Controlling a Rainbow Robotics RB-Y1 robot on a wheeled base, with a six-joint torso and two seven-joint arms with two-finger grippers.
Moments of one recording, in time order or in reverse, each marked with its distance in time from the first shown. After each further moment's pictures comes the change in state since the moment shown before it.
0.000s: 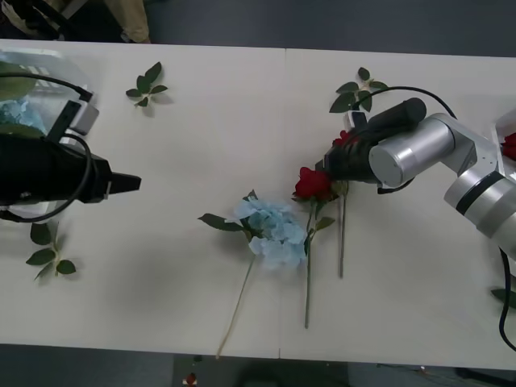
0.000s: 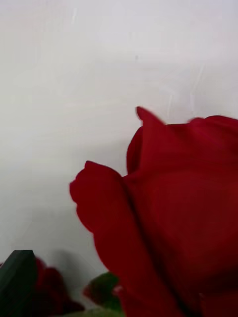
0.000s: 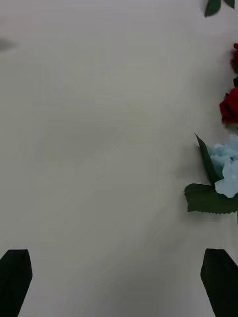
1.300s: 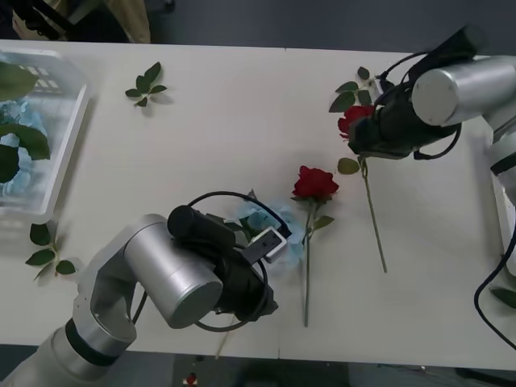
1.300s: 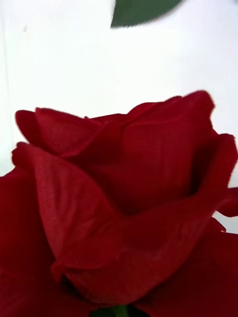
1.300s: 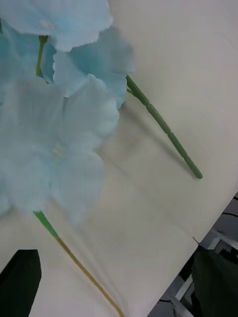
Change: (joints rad) right arm -0.001 -0.002 -0.367 -0.165 -0.073 0.487 0.086; left arm 0.000 -0.248 -0.812 -0.005 -0.552 -0.021 0.200
